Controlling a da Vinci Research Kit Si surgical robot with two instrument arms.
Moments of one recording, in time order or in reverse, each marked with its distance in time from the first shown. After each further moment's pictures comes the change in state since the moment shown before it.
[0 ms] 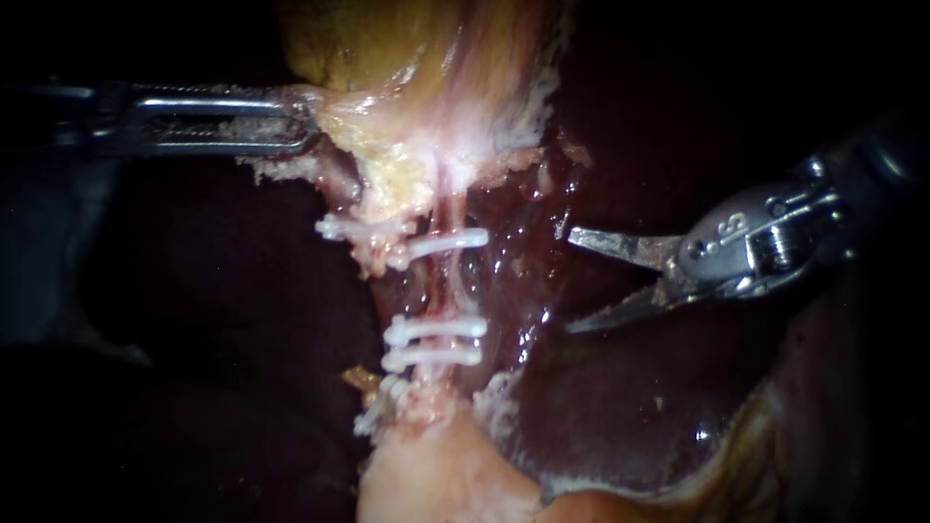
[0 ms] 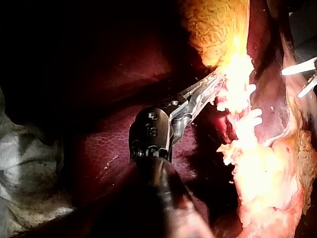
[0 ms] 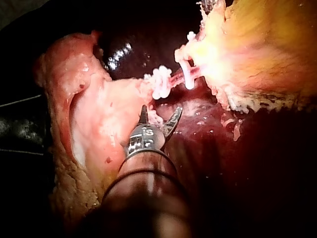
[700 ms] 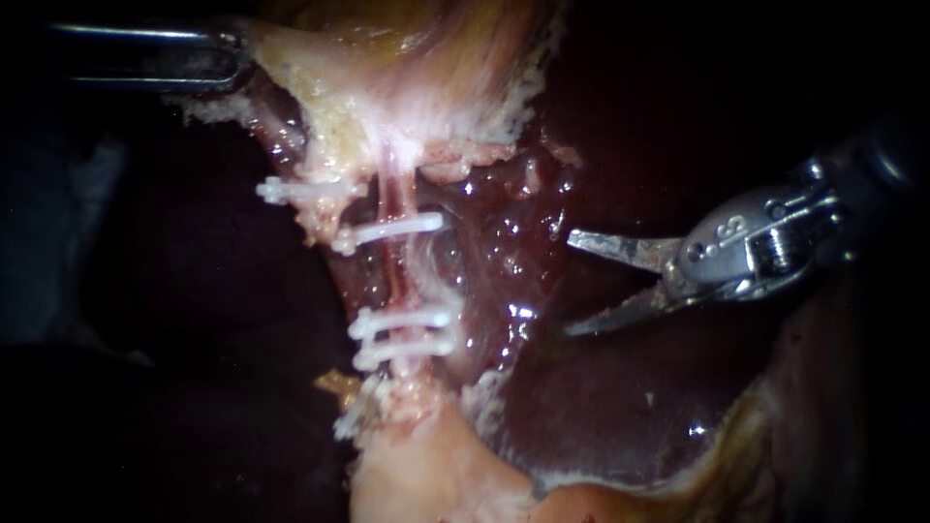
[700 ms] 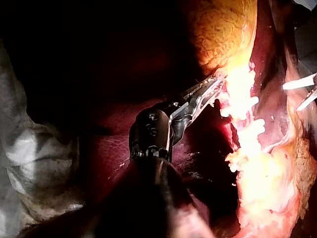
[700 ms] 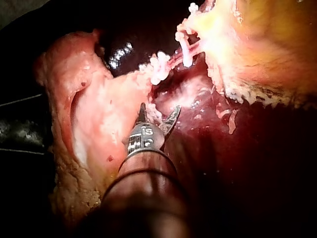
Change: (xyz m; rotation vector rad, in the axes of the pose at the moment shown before) right arm 0.000 0.000 0.001 0.059 0.039 0.029; left arm 0.006 0.001 -0.006 0.005 0.028 -0.031
